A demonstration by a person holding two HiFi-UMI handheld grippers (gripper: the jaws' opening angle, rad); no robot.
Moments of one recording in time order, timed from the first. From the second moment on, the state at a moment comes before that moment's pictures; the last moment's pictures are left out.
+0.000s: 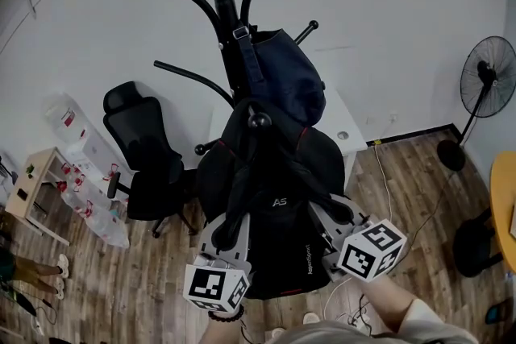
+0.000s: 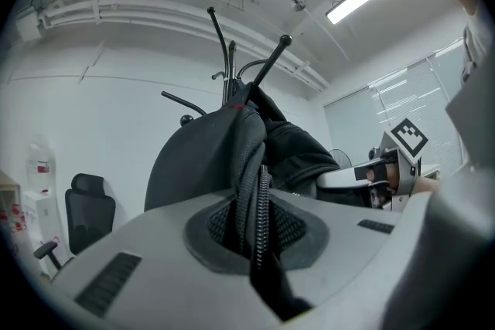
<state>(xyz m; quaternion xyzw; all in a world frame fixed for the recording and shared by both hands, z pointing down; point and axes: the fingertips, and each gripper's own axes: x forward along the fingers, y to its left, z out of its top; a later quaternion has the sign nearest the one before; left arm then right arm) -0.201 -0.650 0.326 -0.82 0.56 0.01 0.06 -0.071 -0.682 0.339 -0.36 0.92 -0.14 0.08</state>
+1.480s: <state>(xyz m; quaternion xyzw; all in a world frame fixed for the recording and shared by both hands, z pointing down) -0.271 -0.369 0.407 -0.83 0.55 0.09 0.03 -0.013 -0.394 0.487 -0.50 0.86 -0.10 -0.02</state>
